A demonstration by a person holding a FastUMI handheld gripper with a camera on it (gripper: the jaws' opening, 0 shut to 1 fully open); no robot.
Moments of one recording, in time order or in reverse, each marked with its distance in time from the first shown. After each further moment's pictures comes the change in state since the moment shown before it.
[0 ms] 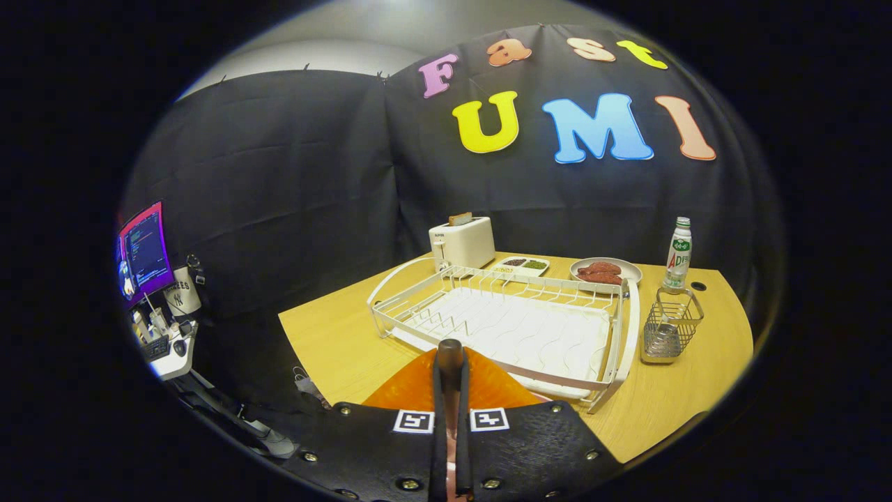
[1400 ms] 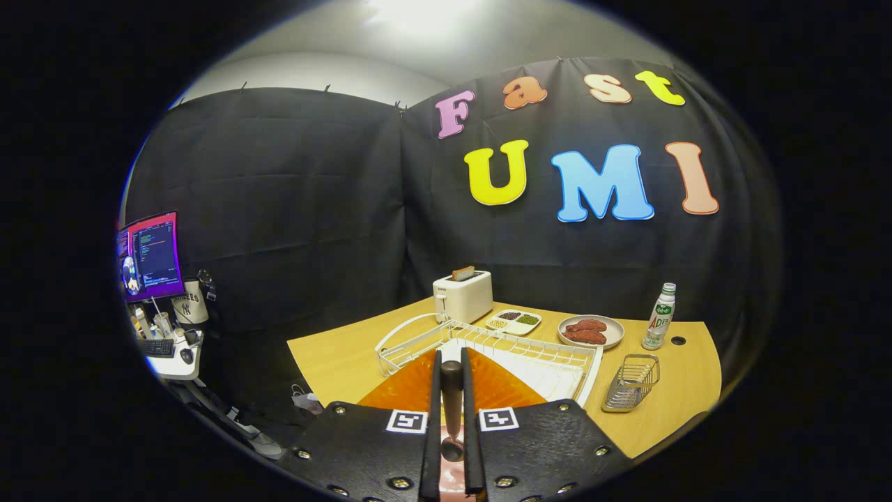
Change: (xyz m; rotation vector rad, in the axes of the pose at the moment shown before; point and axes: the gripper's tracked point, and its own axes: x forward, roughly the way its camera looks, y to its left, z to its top) arm -0.046 -0.005 0.086 -0.075 -0.141 0.006
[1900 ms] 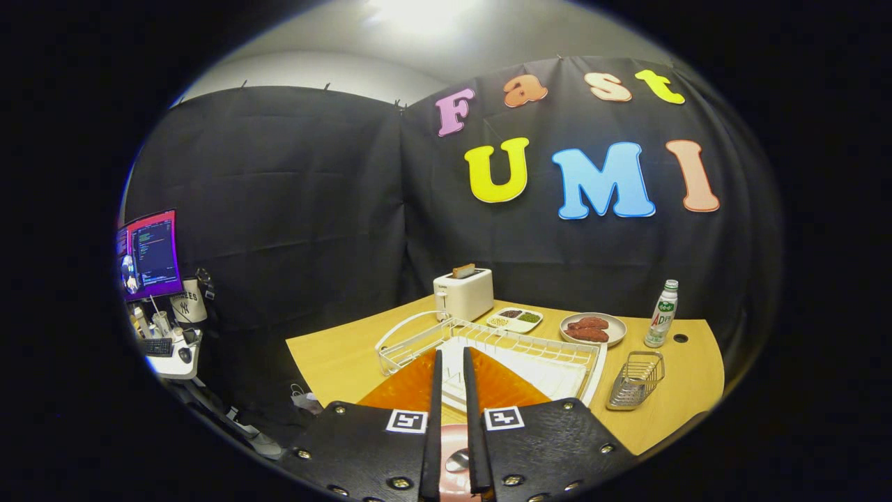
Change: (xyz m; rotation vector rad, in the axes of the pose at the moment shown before) arm 0.002 0.001 0.002 0.002 -0.007 -0.005
